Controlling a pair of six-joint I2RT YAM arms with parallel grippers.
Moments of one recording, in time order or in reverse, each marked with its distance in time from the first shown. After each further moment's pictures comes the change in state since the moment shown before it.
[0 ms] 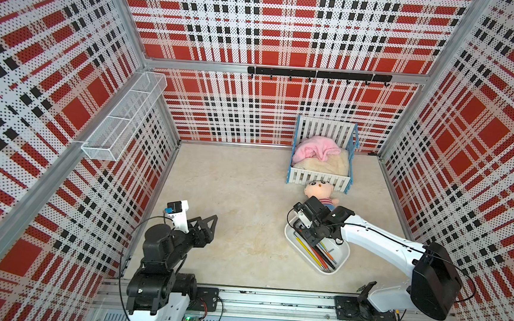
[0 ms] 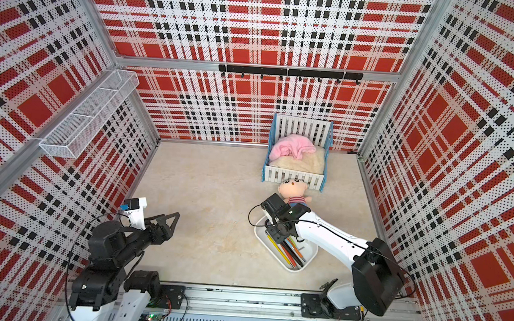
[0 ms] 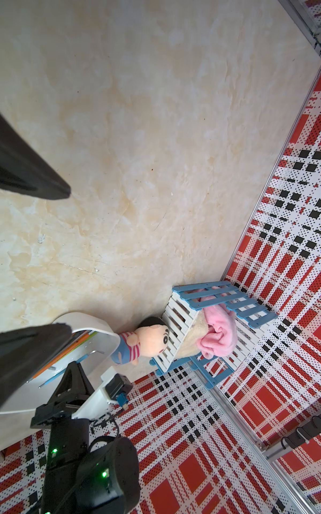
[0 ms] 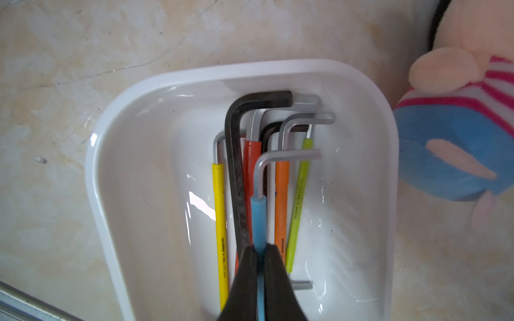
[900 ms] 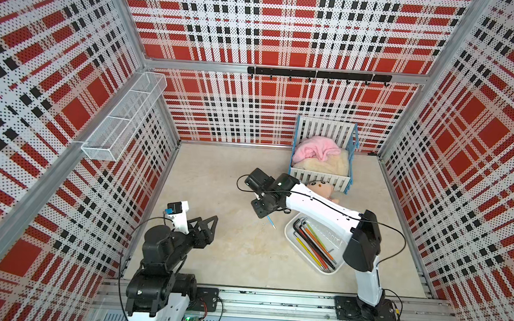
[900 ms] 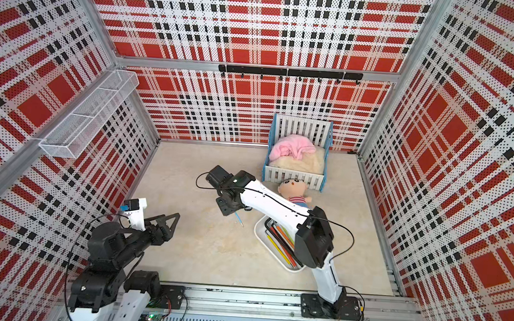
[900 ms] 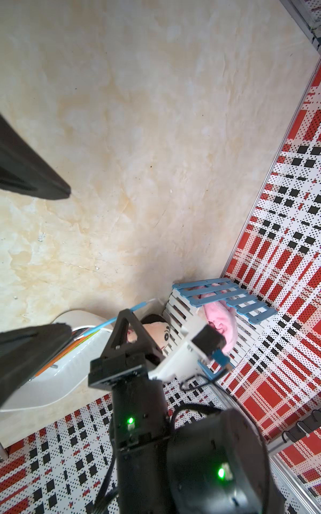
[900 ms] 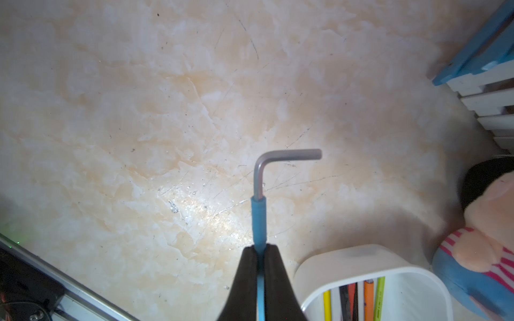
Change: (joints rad) left arm -0.011 -0.012 0.000 0.000 0.000 0.000; right arm 0.208 0.532 0.884 -0.266 0.014 0.306
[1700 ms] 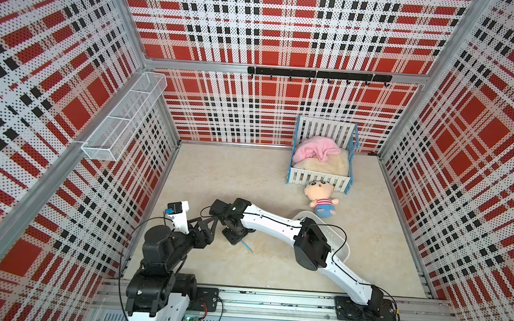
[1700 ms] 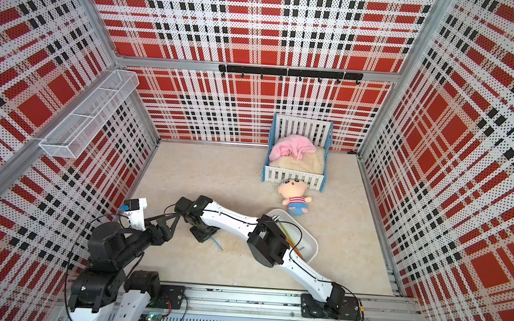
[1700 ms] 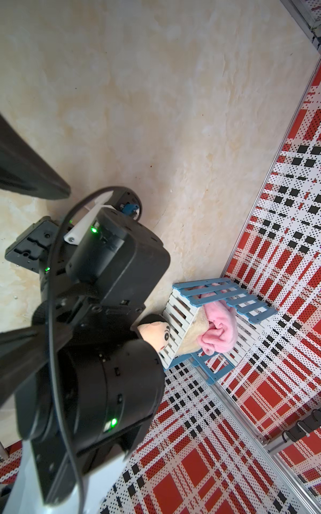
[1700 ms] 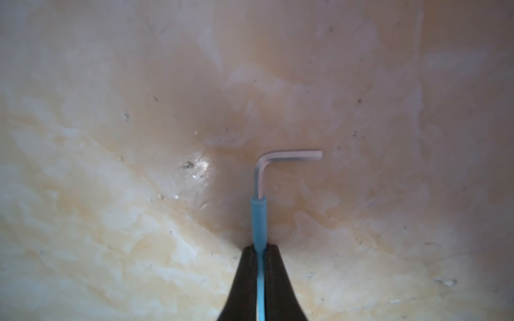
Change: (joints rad) left arm -0.002 0.000 0.000 0.000 0.000 0.000; right arm 0.174 0.591 0.507 -0.141 -0.089 0.016
